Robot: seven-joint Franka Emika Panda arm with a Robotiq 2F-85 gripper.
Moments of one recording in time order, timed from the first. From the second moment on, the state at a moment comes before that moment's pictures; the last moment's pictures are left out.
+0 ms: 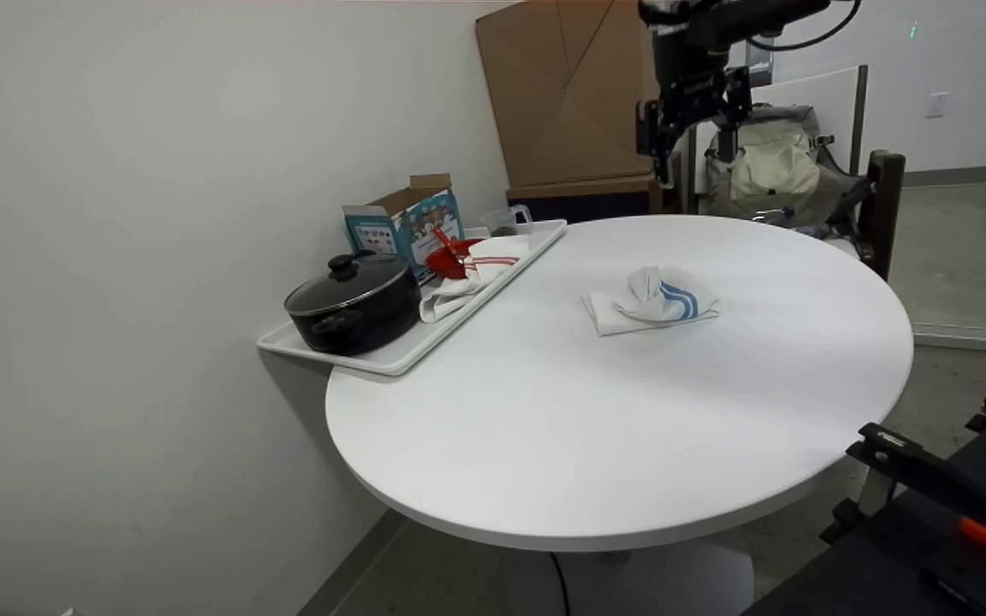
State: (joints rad) arm -0.09 0.08 0.02 -2.37 -0.13 2.48 0.10
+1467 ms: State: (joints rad) arm 0.06 0.51 -0.07 -2.16 -0.16 2.63 0.14
